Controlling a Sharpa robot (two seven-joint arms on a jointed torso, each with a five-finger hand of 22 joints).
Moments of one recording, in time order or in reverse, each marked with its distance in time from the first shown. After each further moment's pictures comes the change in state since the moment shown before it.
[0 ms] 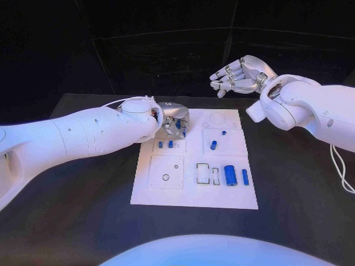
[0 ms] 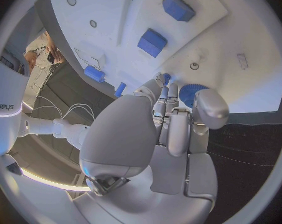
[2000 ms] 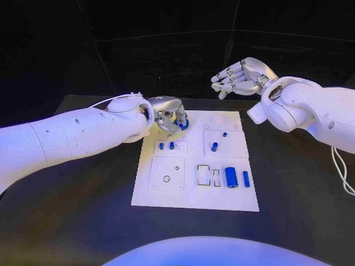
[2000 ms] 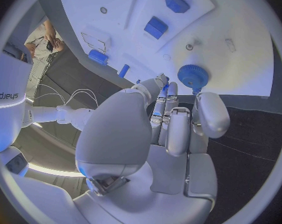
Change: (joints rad) left arm -0.012 -0.118 0.078 0.118 0.041 -0.073 -0.002; left_hand -0.039 -0.037 0.248 -0.083 0.000 0.064 0.021 -0.067 -0.020 0.109 0.006 -0.125 -0.003 0.000 -0.007 0.004 -0.023 -0.010 0.008 0.000 0.067 0.077; right arm 0.000 -0.002 0.000 -0.002 0.000 0.001 0.000; right_hand 0.000 0.000 0.000 0.000 0.000 0.000 0.000 0.000 0.000 0.000 0.000 0.000 0.000 0.000 0.000 0.000 0.000 0.000 0.000 0.000 0.000 -0.001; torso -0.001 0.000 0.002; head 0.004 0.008
